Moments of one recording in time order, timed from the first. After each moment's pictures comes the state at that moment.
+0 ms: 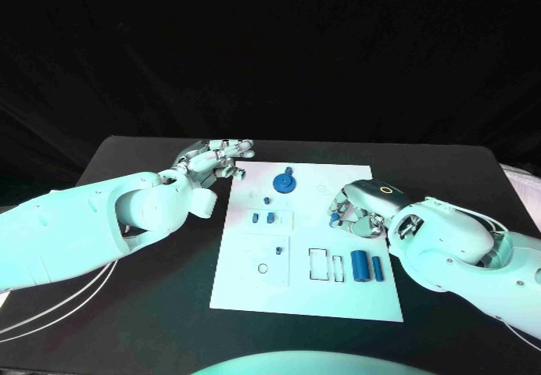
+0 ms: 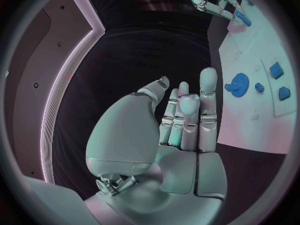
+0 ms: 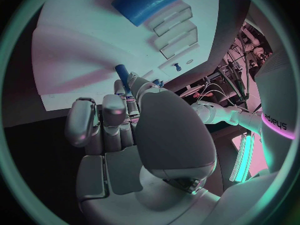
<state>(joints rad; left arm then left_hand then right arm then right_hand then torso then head) 1.19 -0.88 -0.03 1.56 0.12 -0.25 0.31 1.36 -0.11 0.34 0.05 0.12 0.98 0.19 0.13 0.07 1.06 0.11 0.31 0.14 1.28 0.02 1.17 0.74 0.16 1.28 0.11 0.50 1.10 0.91 -0.97 0.20 1.85 -1.80 -0.20 -0.37 1.50 -0.12 0.38 0.17 0.05 1.19 0.10 0.08 0.09 1.24 0.05 0.13 0.07 1.46 -0.03 1.03 0.94 0.11 1.35 0.07 1.31 1.14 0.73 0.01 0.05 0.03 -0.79</state>
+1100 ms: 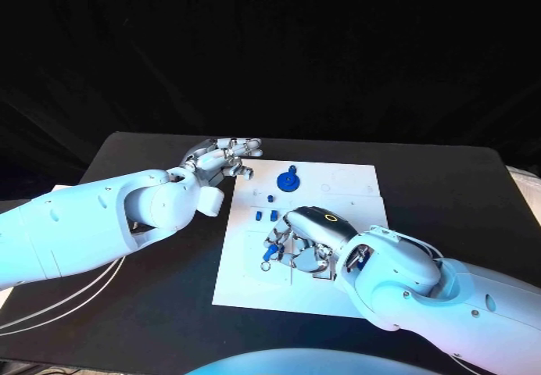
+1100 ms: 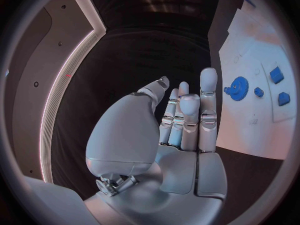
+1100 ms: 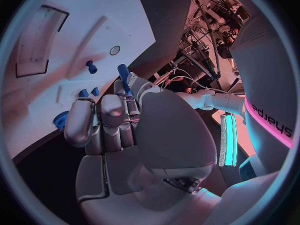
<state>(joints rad) 1.19 -0.87 -0.03 1.56 0.12 -0.25 0.31 1.36 -0.11 0.34 0.05 0.12 0.98 0.19 0.13 0.07 1.06 0.11 0.31 0.14 1.28 0.02 1.17 0.74 0.16 1.27 0.12 0.49 1.10 0.83 -0.77 0.18 1.93 -1.69 -0.24 -0.33 1.48 -0.12 0.41 0.16 0.06 1.19 0.11 0.07 0.09 1.24 0.05 0.11 0.06 1.46 -0.03 1.04 0.95 0.11 1.35 0.07 1.31 1.14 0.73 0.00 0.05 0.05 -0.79</state>
